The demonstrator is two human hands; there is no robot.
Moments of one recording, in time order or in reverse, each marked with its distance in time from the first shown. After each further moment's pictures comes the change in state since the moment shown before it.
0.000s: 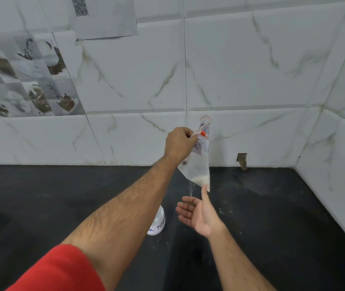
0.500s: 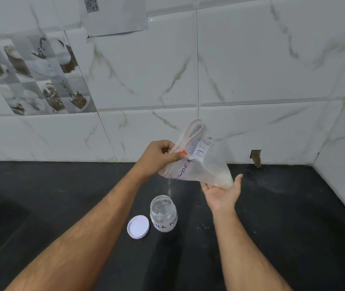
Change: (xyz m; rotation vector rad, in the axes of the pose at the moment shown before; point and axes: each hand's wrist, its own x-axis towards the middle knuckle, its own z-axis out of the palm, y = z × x) left_hand -0.042 -0.067 -0.083 -0.259 -0.256 -0.032; right_hand 0.030 -0.031 0.018 0.698 -0.030 -0.386
